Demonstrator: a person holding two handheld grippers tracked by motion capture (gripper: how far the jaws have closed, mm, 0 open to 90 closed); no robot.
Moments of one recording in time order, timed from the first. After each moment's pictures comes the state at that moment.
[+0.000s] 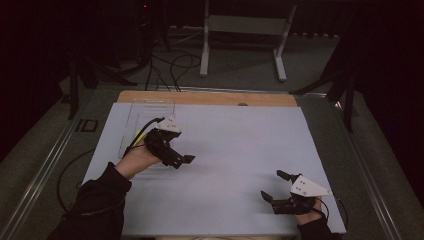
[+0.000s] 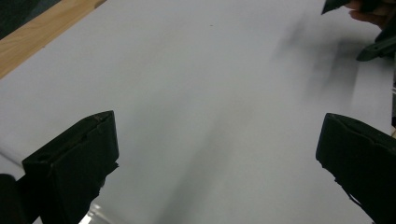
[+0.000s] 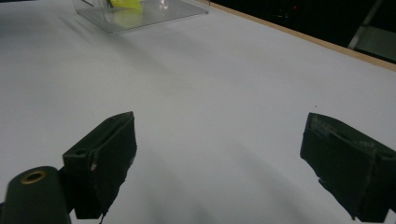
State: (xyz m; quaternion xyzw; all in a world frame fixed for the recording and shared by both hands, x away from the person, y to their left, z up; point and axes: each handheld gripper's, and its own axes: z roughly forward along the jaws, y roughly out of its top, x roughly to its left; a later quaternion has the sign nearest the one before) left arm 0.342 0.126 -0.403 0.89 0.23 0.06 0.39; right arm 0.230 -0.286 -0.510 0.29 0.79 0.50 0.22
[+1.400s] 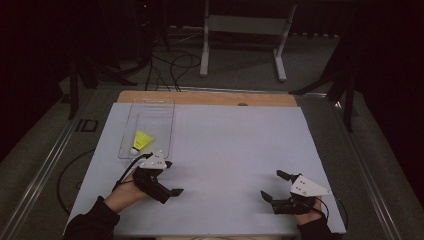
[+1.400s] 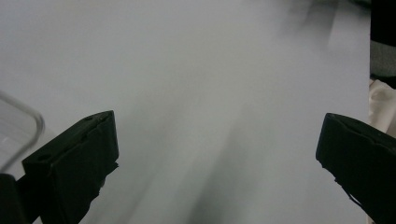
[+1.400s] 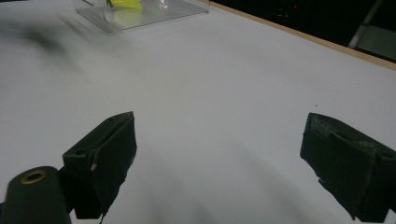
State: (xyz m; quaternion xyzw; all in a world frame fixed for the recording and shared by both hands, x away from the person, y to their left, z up) left arm 0.282 0.164 -0.476 0.88 0.23 0.03 0.41; right arm 0.230 -0.286 -0.510 0.29 0.79 0.50 0.22
